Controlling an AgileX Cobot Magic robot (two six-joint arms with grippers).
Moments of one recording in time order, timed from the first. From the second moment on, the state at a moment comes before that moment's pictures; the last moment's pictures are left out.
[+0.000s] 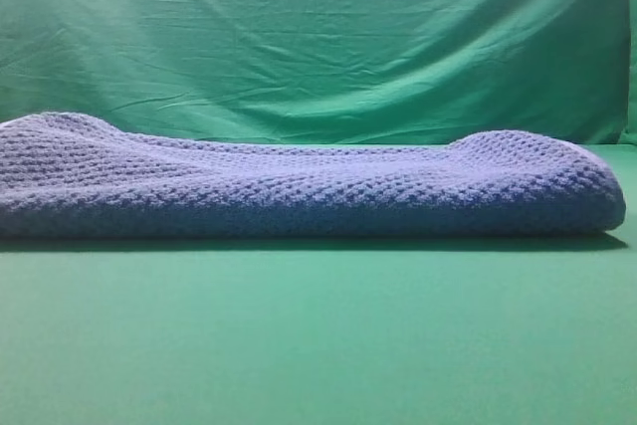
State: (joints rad) left arm -0.24 -0.01 -0.01 -0.27 0.38 0.22; right arm 0.43 0.27 -0.15 0.22 0.35 -0.24
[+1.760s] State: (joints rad) left arm -0.24 -0.01 0.01 -0.22 0.35 0.22; right arm 0.18 0.08 0.03 0.21 0.33 -0.23
